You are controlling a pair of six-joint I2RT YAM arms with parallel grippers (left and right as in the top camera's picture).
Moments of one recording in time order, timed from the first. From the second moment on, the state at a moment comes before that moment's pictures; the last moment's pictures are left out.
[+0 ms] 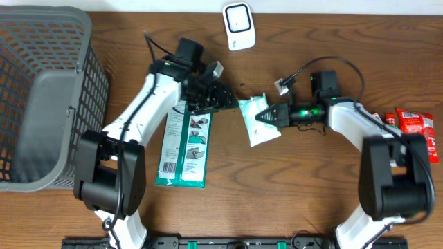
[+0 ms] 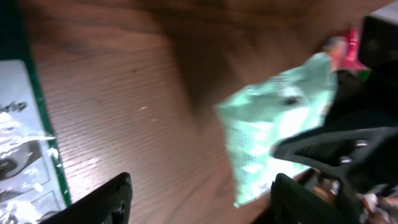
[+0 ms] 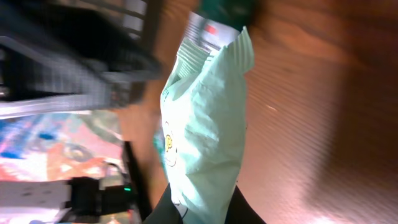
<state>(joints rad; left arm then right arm) -0.31 1.91 1.46 -0.82 0.70 -0.33 0.10 1.83 1.03 -0.35 -1.12 0.11</state>
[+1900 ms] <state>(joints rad) -0.34 1.91 1.46 -0.60 1.09 -0.30 0.09 1.74 1.03 -0.20 -1.31 0.30</state>
